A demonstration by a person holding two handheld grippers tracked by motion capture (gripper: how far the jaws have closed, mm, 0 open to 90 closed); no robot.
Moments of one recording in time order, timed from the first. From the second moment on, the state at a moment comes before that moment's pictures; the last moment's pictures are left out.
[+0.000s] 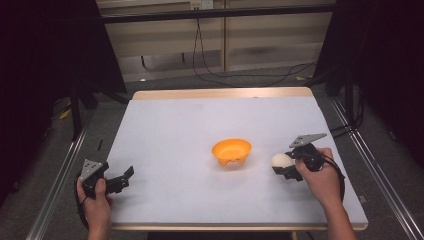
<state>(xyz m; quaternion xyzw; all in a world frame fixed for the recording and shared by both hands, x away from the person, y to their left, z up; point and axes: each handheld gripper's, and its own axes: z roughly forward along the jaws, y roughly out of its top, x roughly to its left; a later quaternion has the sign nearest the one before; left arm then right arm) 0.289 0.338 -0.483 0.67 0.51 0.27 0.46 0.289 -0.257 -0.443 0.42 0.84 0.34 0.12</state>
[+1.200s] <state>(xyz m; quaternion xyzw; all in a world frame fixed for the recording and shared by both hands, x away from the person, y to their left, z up) 0.289 0.339 -0.483 0.67 0.52 0.26 0.46 0.313 -0.221 -0.413 0.39 0.85 0.35 0.11</state>
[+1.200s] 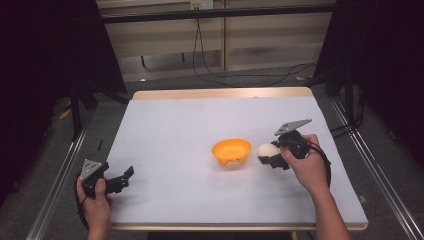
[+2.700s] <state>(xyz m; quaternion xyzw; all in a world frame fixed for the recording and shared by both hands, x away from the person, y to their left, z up) 0.289 0.339 -0.483 0.68 0.52 0.26 0.46 0.343 -0.156 -0.401 0.40 0.84 0.36 0.10</state>
